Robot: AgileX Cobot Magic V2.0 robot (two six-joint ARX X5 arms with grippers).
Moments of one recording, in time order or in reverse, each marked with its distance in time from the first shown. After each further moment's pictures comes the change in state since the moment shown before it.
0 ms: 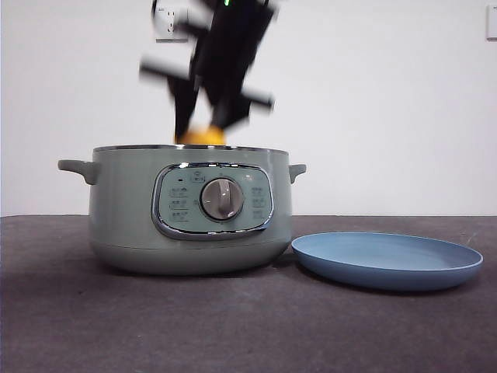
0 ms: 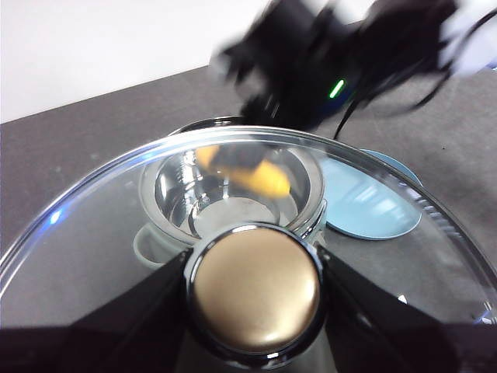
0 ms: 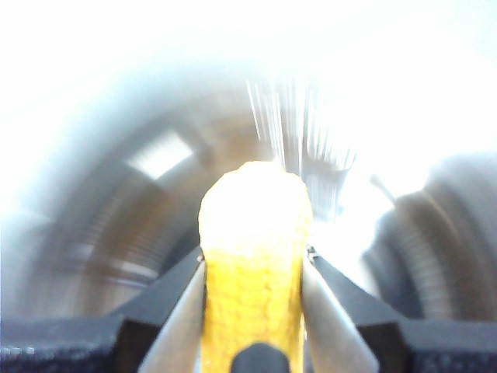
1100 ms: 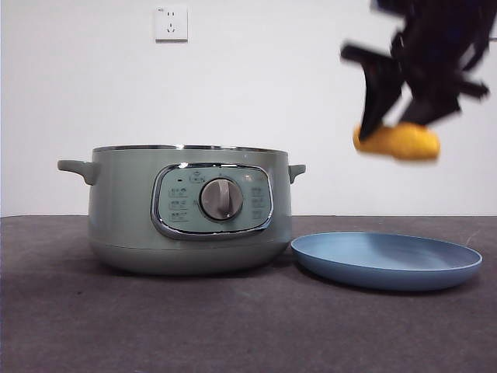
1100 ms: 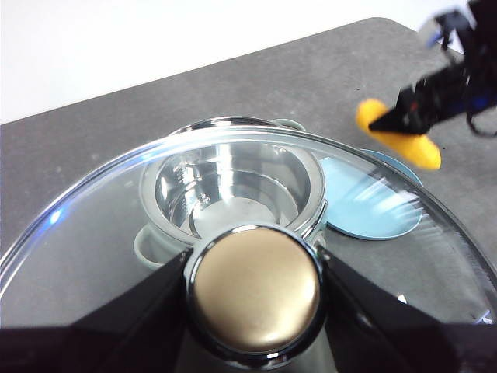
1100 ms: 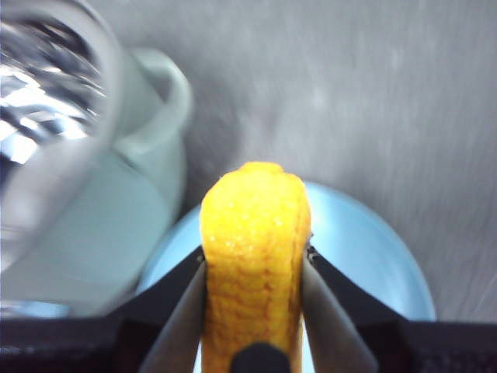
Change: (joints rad) left arm 0.000 0.000 0.000 0.000 0.000 0.002; right arm -0.367 -0.627 -0.900 0.264 -0.082 -0.034
